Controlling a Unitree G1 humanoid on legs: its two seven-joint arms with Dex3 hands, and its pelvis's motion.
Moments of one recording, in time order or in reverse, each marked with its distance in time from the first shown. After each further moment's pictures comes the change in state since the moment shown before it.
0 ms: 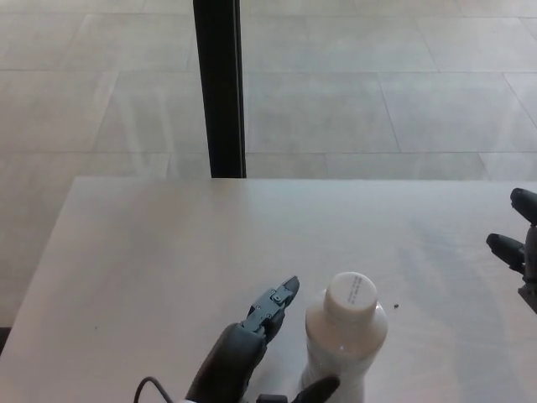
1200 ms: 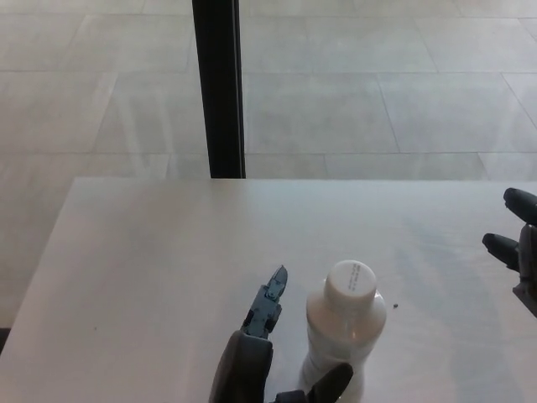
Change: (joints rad) left_arm 0.016 -0.111 -0.032 0.182 0.152 -0.254 0.297; right_arm -0.010 0.004 0.012 0.006 -0.028 -0.001 -0.012
